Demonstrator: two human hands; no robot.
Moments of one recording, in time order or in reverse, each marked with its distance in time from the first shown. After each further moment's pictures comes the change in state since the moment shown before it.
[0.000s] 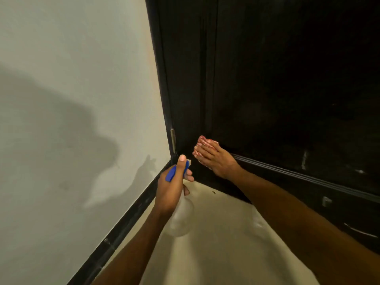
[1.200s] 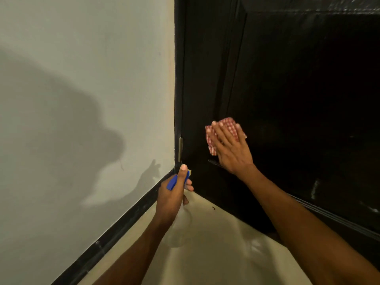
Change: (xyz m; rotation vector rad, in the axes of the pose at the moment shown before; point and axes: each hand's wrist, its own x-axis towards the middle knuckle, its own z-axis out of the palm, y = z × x) left_hand 0.014 -0.011 0.001 -0.051 0.088 -0.024; right_hand 0.008 0.058 -0.054 0.055 0.347 0.271
